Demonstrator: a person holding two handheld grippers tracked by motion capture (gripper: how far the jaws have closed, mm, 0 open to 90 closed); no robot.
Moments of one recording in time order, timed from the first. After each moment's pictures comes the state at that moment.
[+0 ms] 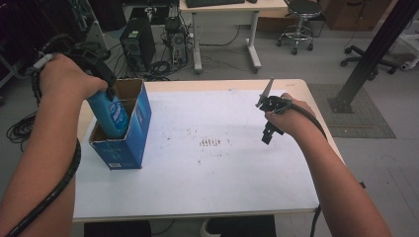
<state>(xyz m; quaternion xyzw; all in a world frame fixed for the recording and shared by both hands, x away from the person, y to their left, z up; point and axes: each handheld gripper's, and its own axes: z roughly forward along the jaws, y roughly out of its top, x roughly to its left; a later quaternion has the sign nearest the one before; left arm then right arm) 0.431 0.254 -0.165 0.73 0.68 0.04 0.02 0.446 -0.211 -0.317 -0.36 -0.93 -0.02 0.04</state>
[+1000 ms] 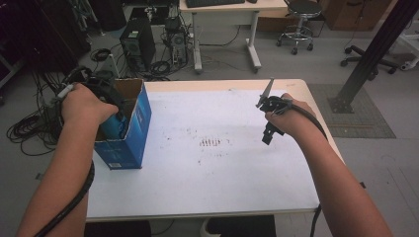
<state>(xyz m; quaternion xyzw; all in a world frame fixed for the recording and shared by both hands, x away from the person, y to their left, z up) 0.434 0.253 -0.241 0.73 0.68 0.04 0.00 0.444 -0.211 -0.315 -0.36 -0.93 -0.02 0.04</state>
